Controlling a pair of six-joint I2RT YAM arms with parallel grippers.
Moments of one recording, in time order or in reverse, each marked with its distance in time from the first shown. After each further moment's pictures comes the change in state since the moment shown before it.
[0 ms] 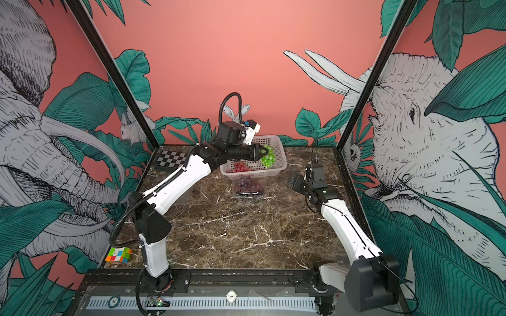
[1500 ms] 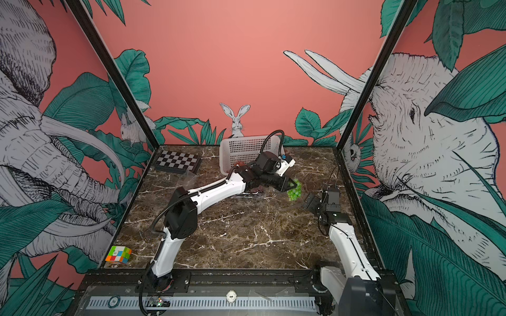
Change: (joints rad) left arm -0.195 0.308 0.002 0.177 0.123 0.038; right arm -0.248 -0.178 -0.350 0.081 -0.035 0.008
